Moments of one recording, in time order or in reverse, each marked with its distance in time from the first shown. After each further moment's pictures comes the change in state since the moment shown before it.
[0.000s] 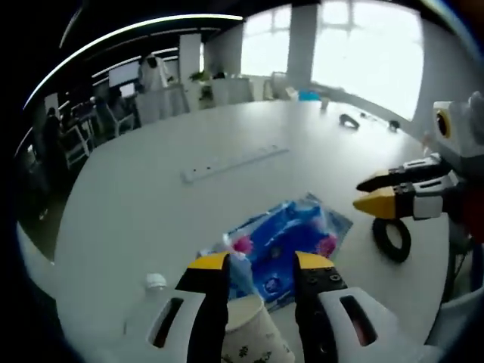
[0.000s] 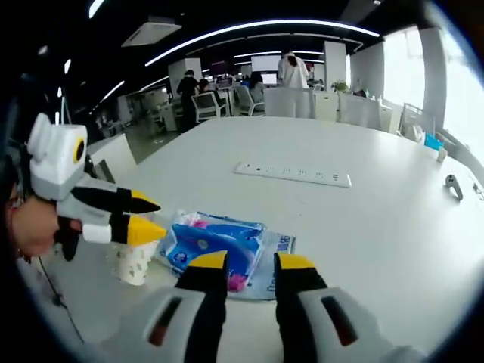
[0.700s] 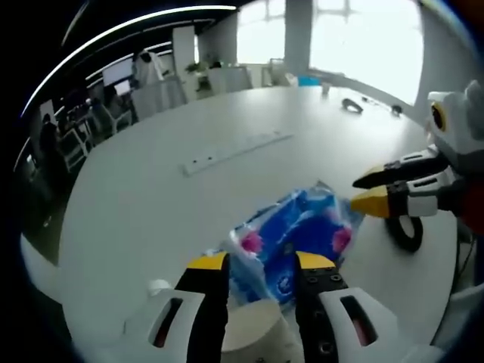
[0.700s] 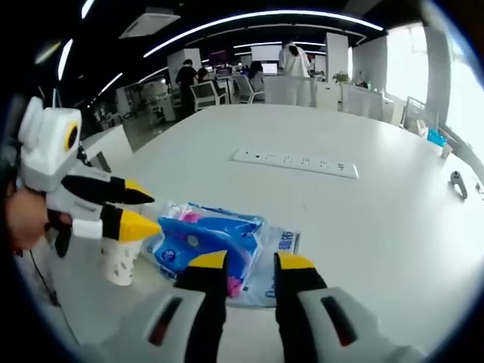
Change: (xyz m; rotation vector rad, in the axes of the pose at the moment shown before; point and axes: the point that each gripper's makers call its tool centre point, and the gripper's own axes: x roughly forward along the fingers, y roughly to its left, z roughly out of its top) left arm 0.019 0.010 -0.007 0.047 0.083 0.019; right arm 0.032 -0.004 -0.011 -0.004 0.058 0.000
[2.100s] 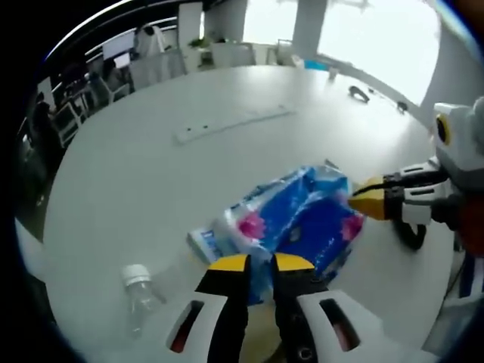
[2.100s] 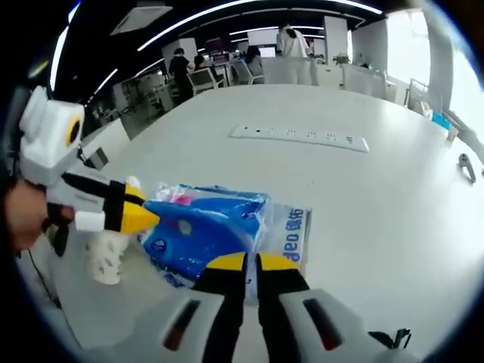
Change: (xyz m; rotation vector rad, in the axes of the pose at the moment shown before) left arm 0.022 -0.001 -0.026 -0.081 0.109 -0.040; right arm 0.023 0.001 -0.030 0.046 0.084 0.022
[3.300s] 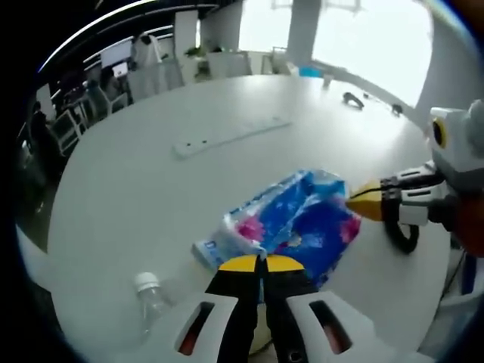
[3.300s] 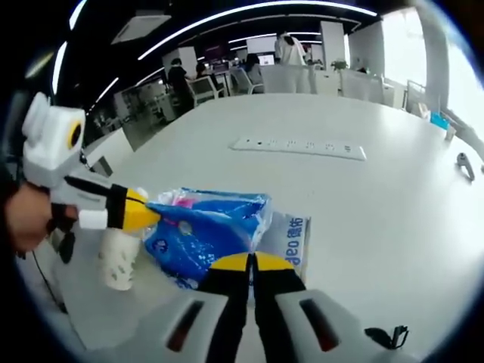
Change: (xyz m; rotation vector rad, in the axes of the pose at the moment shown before) left arm -0.018 -0.005 0.015 0.021 -0.050 -0.008; right arm -0.016 0.006 0.012 0.016 -0.052 0.013
